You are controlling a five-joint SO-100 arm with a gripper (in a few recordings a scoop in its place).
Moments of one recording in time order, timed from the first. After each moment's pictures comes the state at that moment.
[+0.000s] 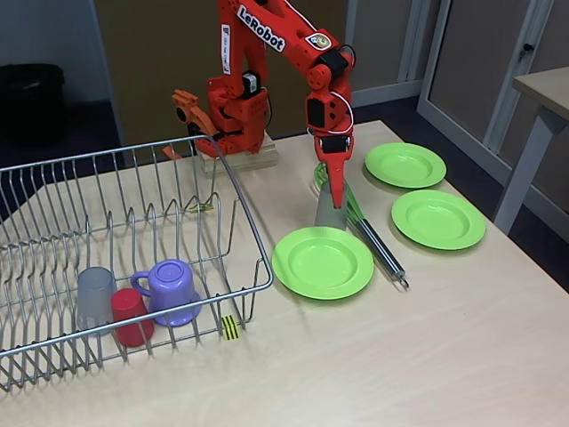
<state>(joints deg) -35.6 98.8 124.9 59.7 47.7</state>
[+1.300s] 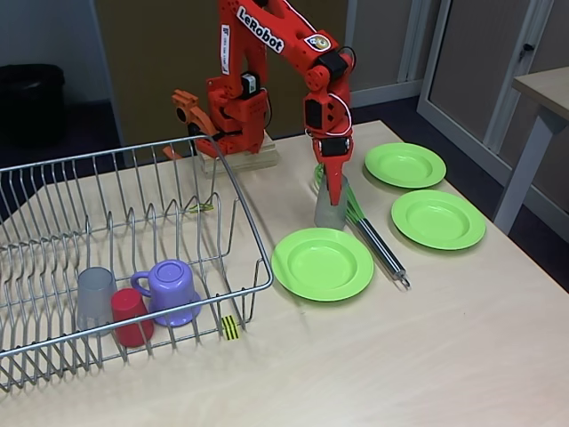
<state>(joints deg) -32.6 98.3 120.7 62.6 42.4</state>
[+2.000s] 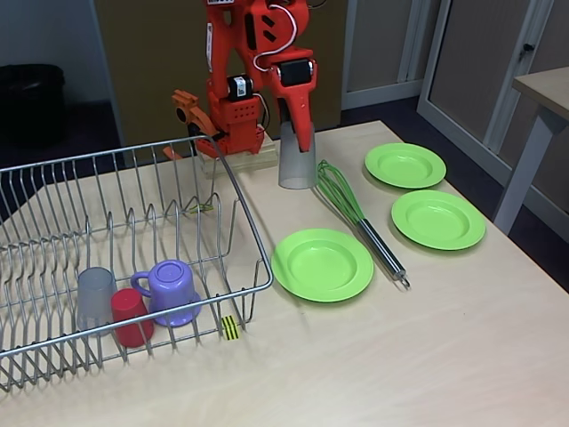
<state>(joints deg) -5.3 109.4 86.3 94.7 -1.9</state>
